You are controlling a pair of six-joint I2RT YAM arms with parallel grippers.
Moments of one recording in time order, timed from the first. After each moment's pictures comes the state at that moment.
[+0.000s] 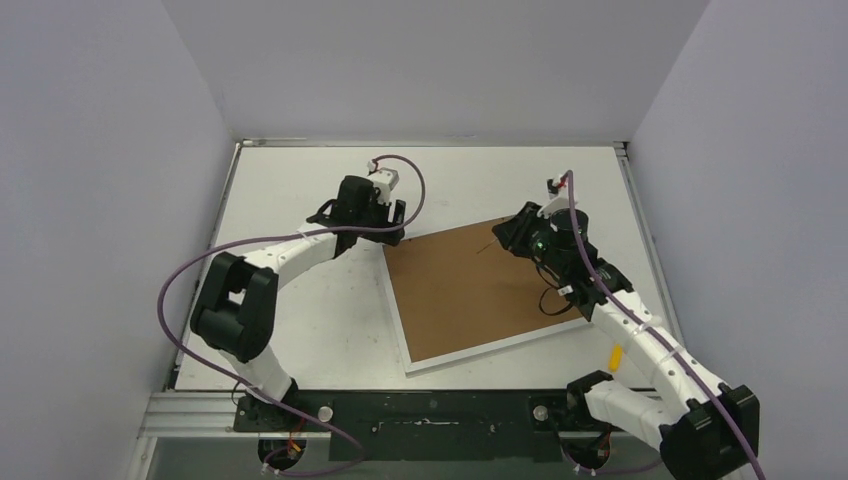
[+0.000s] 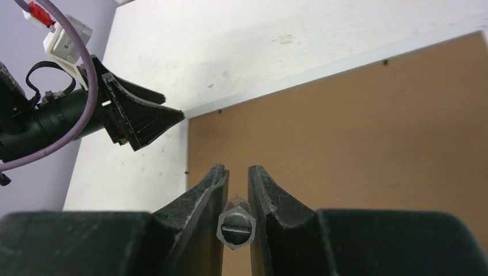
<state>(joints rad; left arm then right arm) -0.44 1.67 1.07 -0.07 0.10 -0.16 0.40 1.04 0.79 -0.11 -0.10 0.59</state>
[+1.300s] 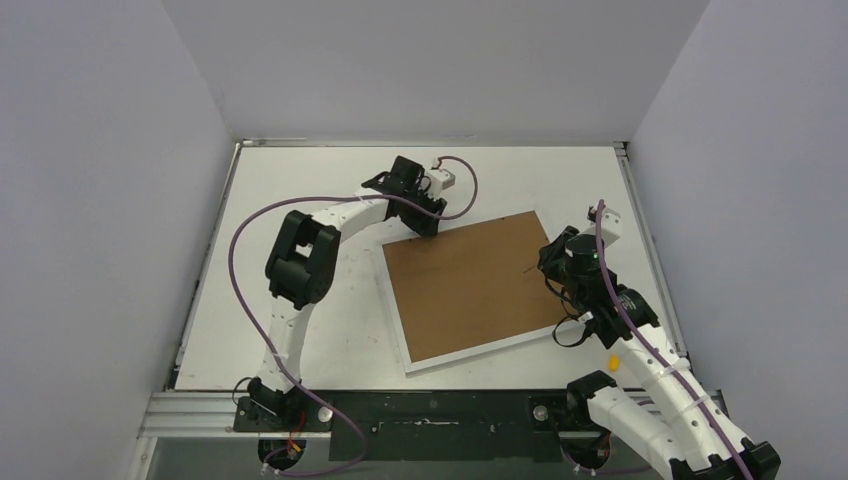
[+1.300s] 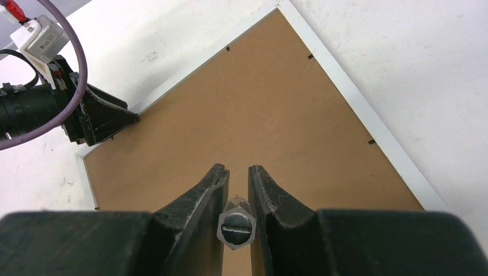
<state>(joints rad) -0.53 2.22 1.71 -0.41 0.32 0.14 0.39 0.79 0.74 -0.48 0.34 0.65</state>
